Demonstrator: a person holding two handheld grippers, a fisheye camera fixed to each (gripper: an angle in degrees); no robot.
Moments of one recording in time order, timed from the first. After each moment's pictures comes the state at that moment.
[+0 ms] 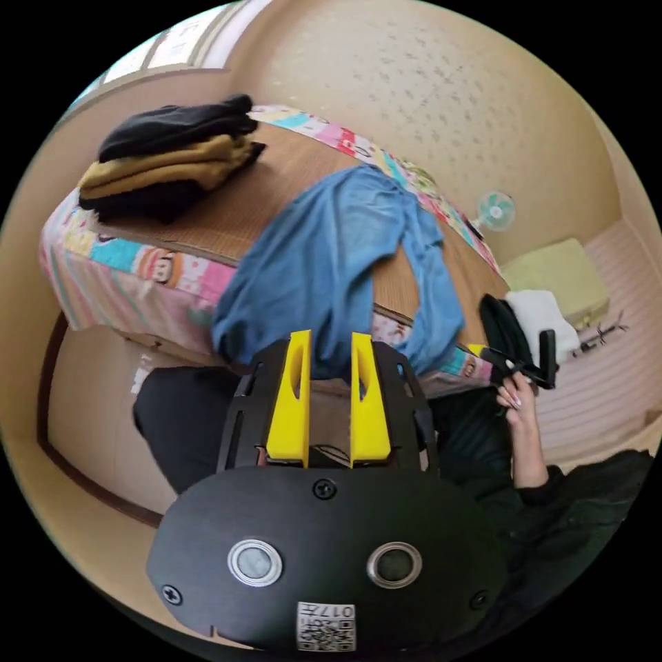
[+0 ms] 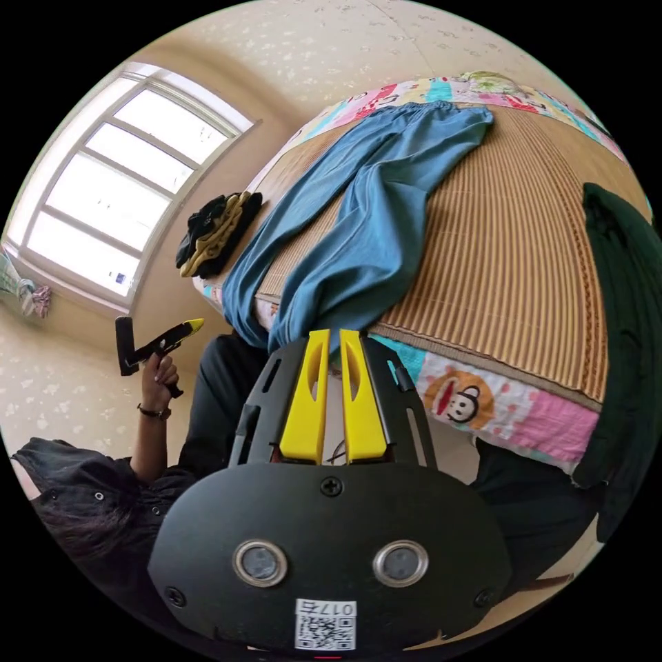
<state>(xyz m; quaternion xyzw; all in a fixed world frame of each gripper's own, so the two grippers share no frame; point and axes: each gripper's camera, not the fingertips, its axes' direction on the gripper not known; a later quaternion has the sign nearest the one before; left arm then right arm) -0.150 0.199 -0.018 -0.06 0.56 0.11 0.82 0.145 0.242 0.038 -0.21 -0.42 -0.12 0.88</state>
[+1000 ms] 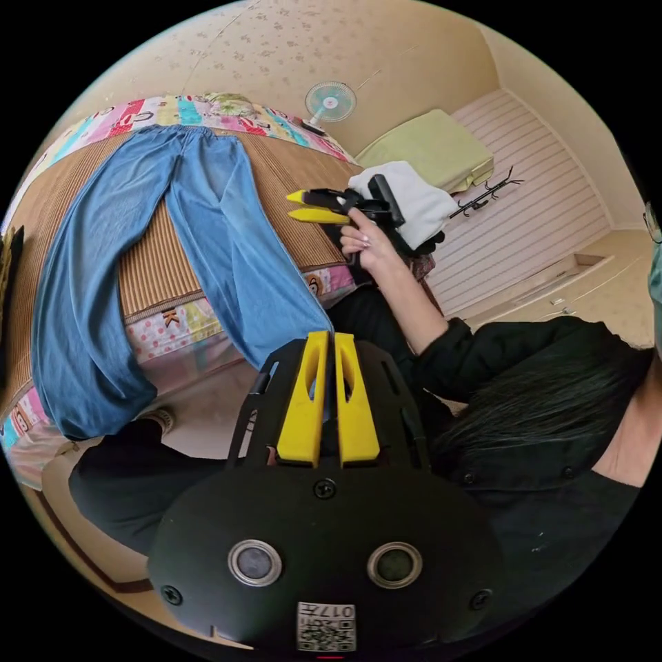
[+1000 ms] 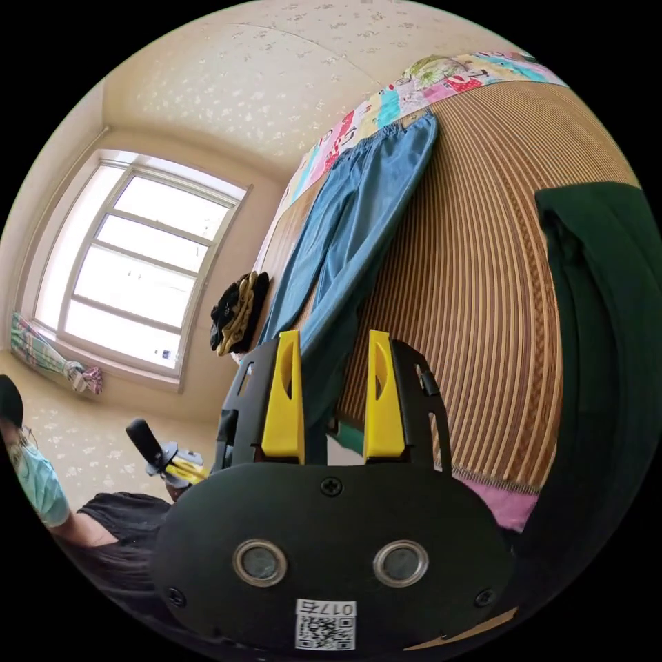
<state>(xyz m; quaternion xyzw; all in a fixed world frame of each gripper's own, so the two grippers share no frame) -0.196 0.197 -0.104 -0.08 0.65 0.32 0.69 0.234 -0.035 -0.004 -0.18 -0.50 0.05 0.85</state>
